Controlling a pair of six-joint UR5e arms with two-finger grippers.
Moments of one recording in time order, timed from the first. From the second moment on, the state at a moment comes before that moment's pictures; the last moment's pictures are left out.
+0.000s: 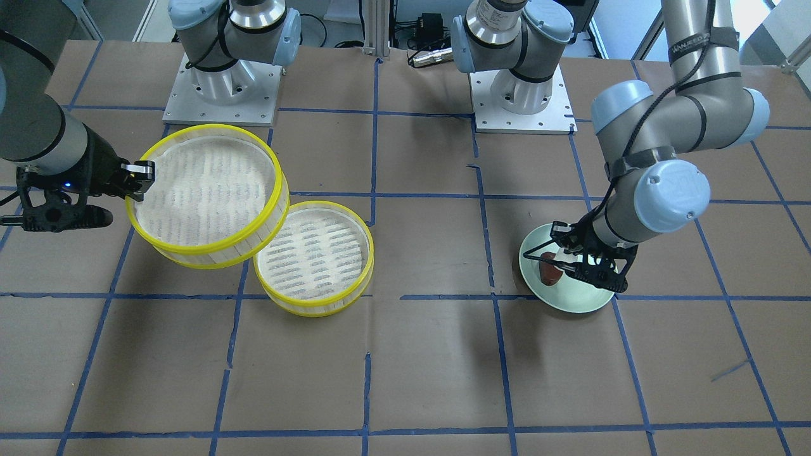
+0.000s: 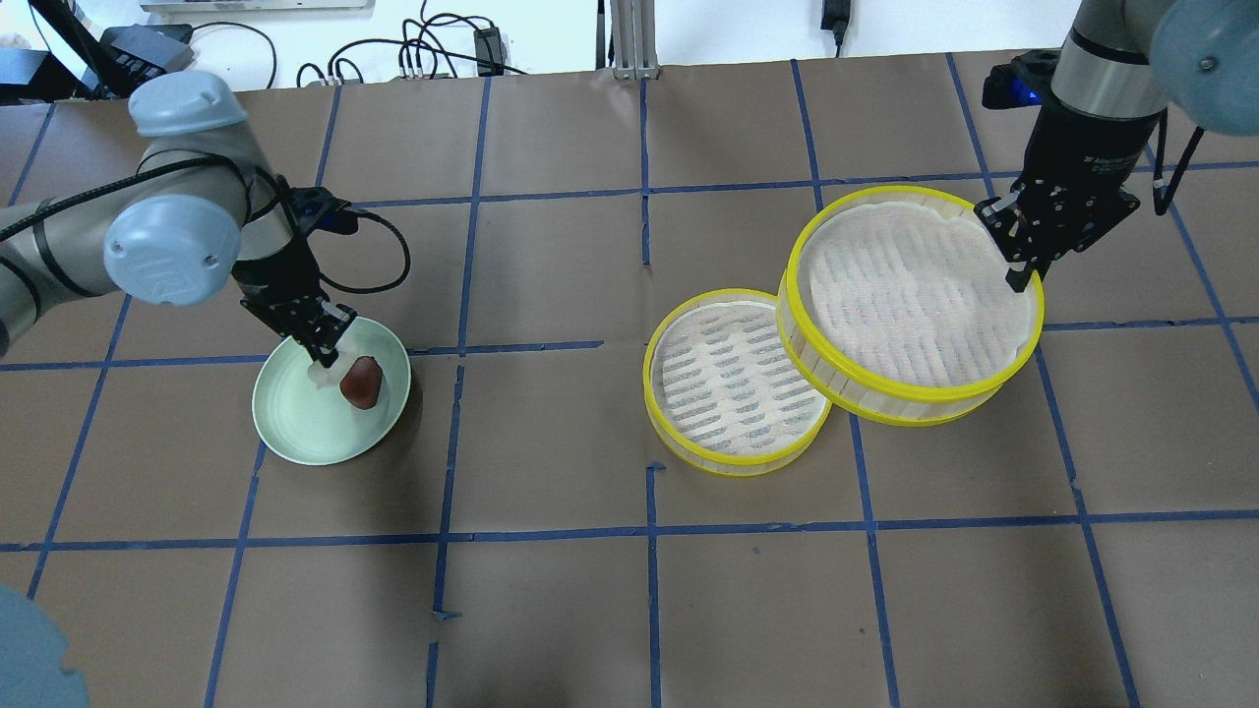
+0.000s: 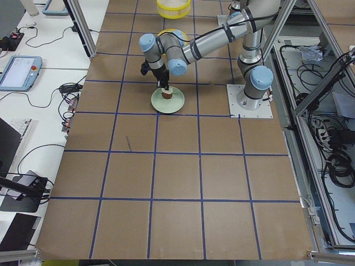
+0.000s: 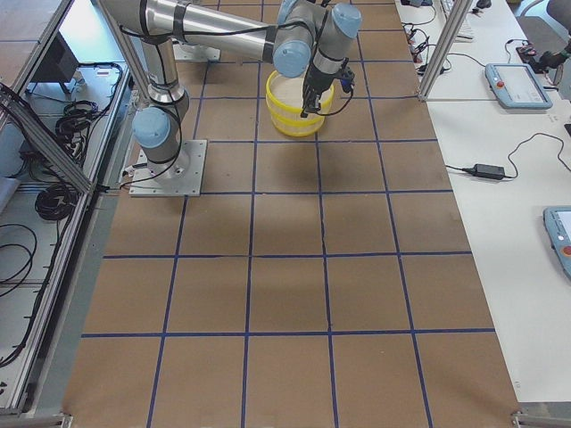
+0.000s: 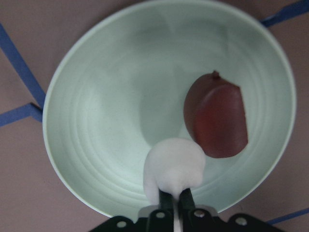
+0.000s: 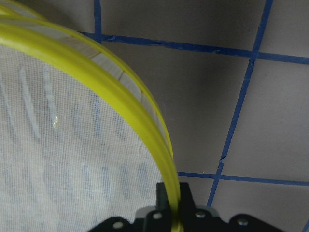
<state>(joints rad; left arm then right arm) -1.42 -1.84 -1.77 -1.33 1.62 0.46 1.38 -1.42 1.57 -1.45 -1.66 -0.30</state>
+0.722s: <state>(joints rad) -1.80 -1.91 -1.72 -1.21 1.13 0.00 1.38 -1.43 1.58 -1.45 -1.67 -0.34</state>
